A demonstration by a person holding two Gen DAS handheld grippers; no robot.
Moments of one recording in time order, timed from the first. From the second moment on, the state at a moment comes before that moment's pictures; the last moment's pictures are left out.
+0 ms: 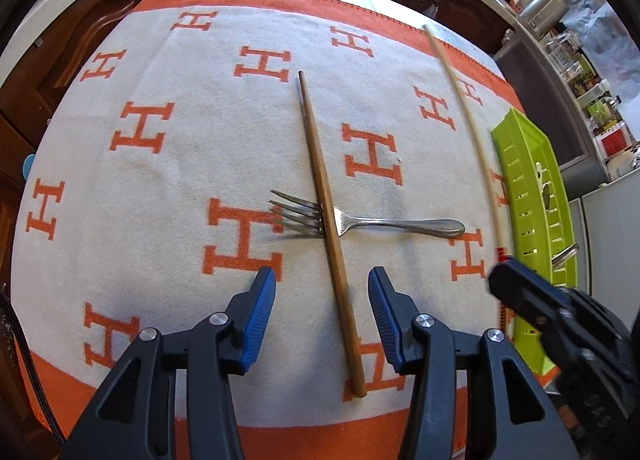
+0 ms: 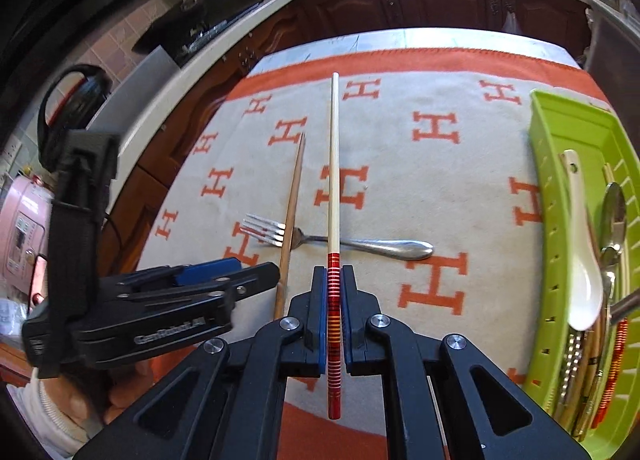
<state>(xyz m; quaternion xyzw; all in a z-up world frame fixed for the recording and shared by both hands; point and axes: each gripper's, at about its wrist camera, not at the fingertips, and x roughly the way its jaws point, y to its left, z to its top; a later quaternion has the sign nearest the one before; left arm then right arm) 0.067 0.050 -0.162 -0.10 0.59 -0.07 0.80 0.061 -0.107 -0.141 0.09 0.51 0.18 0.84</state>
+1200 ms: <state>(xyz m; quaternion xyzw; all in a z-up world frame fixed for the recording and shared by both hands) 0.055 0.020 -0.143 -0.16 0.56 -0.06 0.81 0.011 -0.214 -0.105 0.17 0.45 0.12 0.87</state>
